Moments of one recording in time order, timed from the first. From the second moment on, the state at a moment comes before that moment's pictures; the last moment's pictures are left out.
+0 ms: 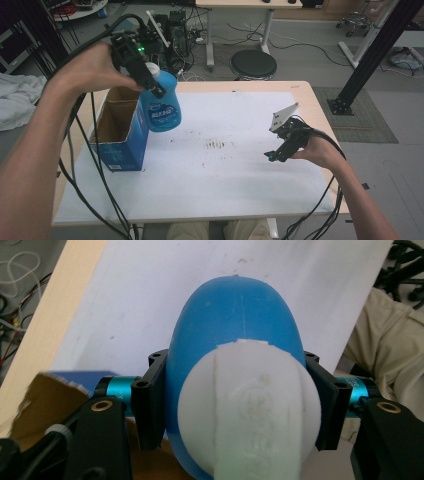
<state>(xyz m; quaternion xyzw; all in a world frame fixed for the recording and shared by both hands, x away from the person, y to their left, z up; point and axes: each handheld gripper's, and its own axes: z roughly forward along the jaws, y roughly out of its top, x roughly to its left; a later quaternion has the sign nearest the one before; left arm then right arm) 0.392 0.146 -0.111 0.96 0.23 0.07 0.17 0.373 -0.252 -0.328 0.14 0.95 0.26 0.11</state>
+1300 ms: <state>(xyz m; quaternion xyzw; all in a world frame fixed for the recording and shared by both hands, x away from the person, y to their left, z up) 0.419 0.263 -0.152 0.93 0.34 0.06 0.13 0.367 -0.274 -0.339 0.16 0.96 0.22 0.12</state>
